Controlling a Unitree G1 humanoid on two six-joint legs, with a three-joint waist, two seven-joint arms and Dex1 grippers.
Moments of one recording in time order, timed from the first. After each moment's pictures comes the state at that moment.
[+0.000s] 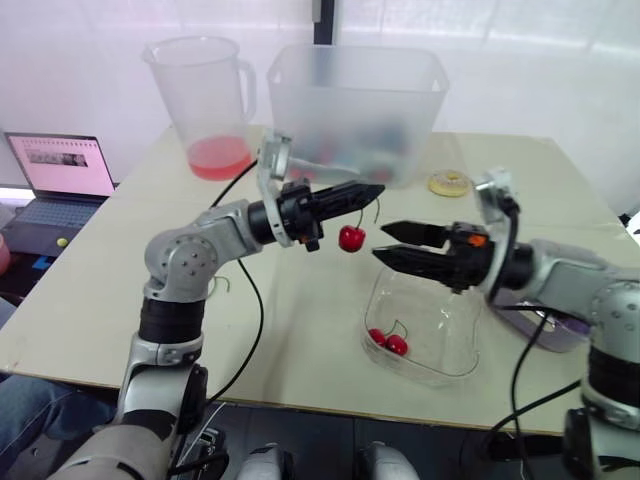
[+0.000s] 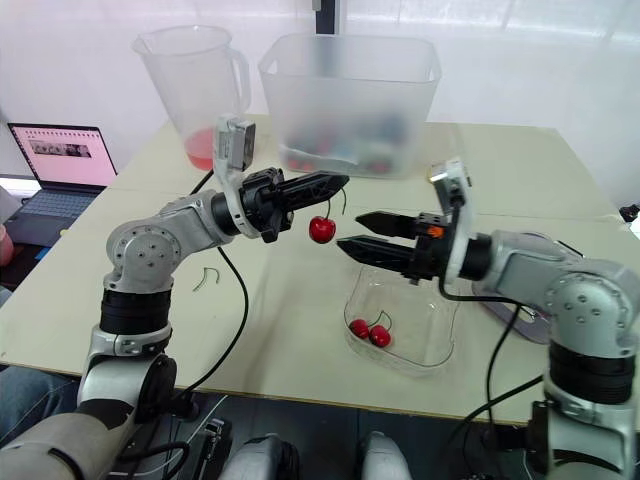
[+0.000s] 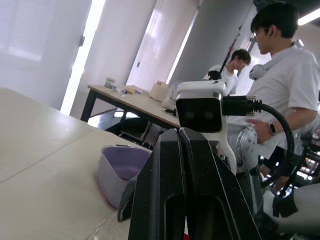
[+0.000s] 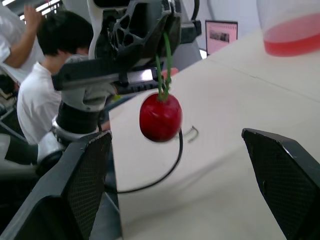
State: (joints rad) left arm -0.86 0.27 0.07 -0.07 -0.97 0.91 -0.80; right arm -0.57 -0.58 -0.29 -0.41 1.23 1.18 0.53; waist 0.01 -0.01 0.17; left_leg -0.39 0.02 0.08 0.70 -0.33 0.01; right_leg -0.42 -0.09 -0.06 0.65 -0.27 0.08
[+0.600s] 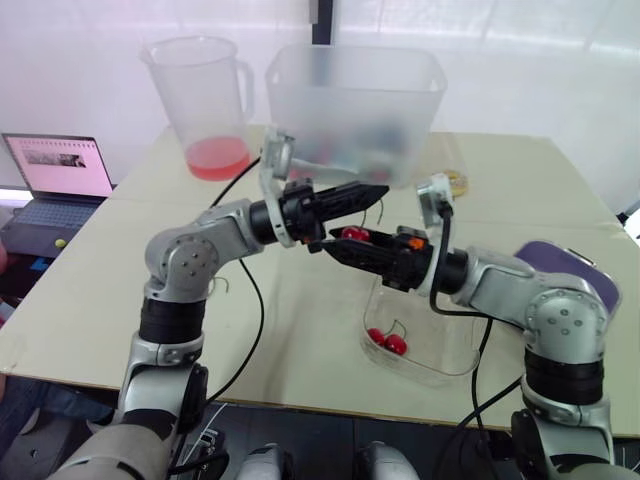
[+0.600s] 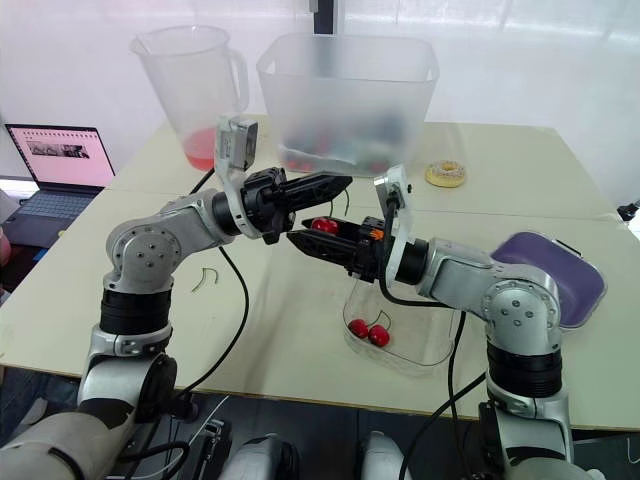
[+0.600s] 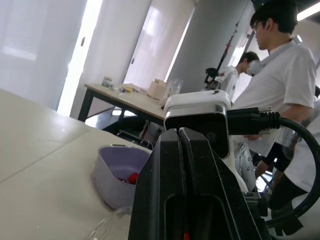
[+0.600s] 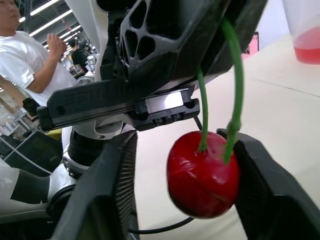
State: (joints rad) left arm -0.86 0.27 0.06 -0.09 -0.97 0.91 -0.79; right arm -0.59 -0.47 -0.16 -0.41 1.29 1.10 0.36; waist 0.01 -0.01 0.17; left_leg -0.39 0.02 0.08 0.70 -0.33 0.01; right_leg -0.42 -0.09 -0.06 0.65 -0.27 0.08
